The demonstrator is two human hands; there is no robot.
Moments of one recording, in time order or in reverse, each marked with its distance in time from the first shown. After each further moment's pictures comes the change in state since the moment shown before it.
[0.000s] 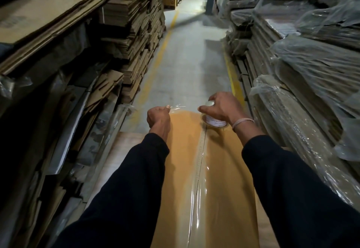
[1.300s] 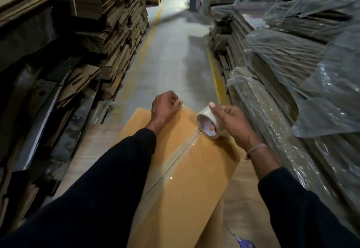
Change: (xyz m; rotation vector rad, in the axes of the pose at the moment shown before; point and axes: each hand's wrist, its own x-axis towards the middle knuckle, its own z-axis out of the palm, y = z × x) left_hand -0.100 -0.013 0.065 0.592 -0.312 0.709; right_hand -0.118 0.145 -0.001 0.995 -0.023 0.034
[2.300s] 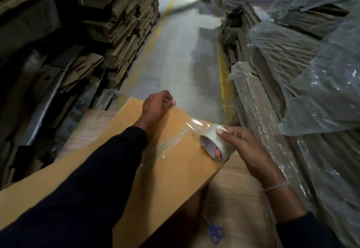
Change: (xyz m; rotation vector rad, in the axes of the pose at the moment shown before) left_hand -0.041 0.031 0.024 0.104 -0.046 0.014; right_hand -0.100 0.015 -0.096 0.082 -0.168 0.055
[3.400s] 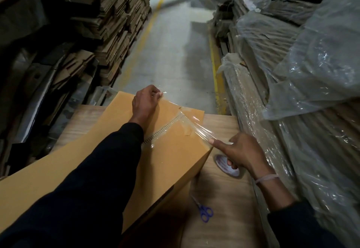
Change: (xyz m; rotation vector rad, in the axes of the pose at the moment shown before) left_hand -0.027 0.011 0.014 -0.024 0.155 -0.054; right_hand -0.051 0.013 -0.027 -0.768 0.165 0.267
